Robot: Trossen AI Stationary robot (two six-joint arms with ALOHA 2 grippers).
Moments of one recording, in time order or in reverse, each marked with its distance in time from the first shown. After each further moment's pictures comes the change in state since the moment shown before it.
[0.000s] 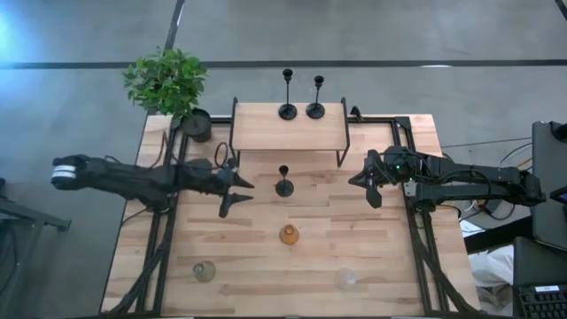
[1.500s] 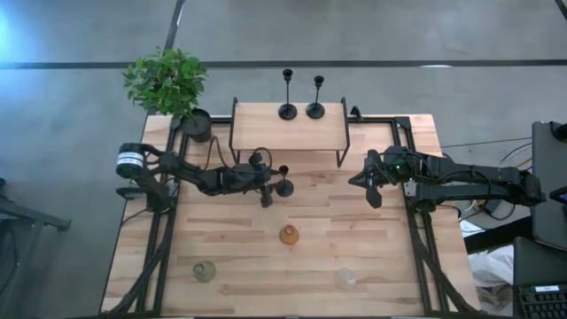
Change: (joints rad) left arm 0.030 0.722 0.209 0.465 -0.343 0.053; right arm 0.000 0.000 0.000 0.000 0.000 0.000
